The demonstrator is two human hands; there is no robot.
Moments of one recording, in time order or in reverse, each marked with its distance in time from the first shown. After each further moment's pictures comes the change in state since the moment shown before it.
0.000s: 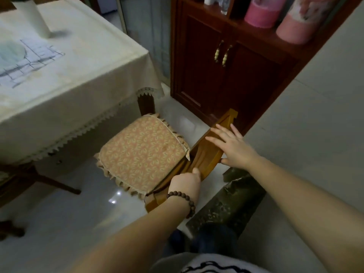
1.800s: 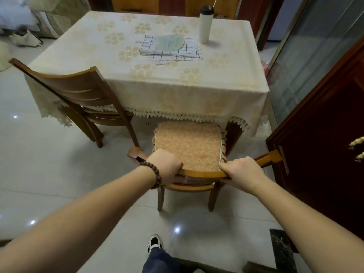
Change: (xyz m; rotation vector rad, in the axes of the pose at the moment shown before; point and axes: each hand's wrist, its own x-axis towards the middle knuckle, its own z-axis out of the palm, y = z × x) left_hand 0.028 -0.112 -0.079 0.130 0.000 -0.517; right_hand 0.201 0.000 -0.054 -0.176 0.180 -0.945
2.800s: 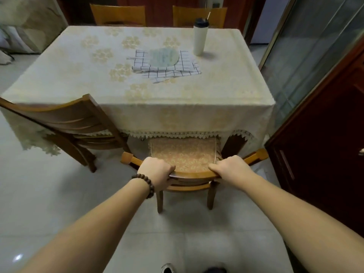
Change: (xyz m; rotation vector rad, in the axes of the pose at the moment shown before) left_hand 0.050 -0.144 0.040 -0.027 0.117 -0.058; right_hand 0.150 -0.004 -0.017 0.051 -0.085 0.050
